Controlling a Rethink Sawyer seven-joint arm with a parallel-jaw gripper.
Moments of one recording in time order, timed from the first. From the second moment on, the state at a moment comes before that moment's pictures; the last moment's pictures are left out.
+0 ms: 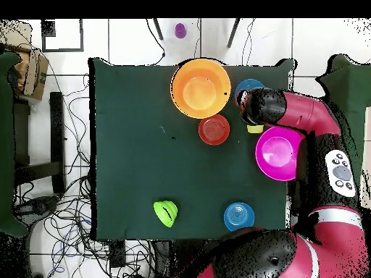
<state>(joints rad) -0.60 -0.41 0.25 1.14 -0.37 0.65 1.73</state>
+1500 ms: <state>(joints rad) -0.61 -0.34 0.20 1.14 -0.37 0.77 1.71</state>
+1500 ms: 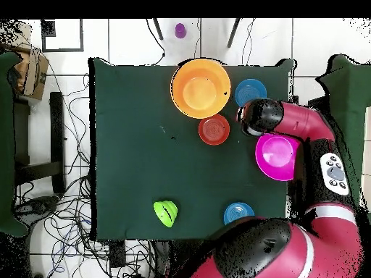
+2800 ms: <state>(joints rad) -0.56 -0.43 0.12 1.10 -0.28 0.97 1.81</state>
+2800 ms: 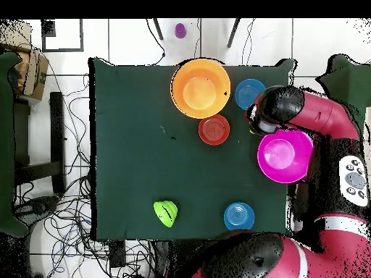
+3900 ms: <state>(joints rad) -0.66 -0.44 0.20 1.10 -0.24 0.90 1.80</state>
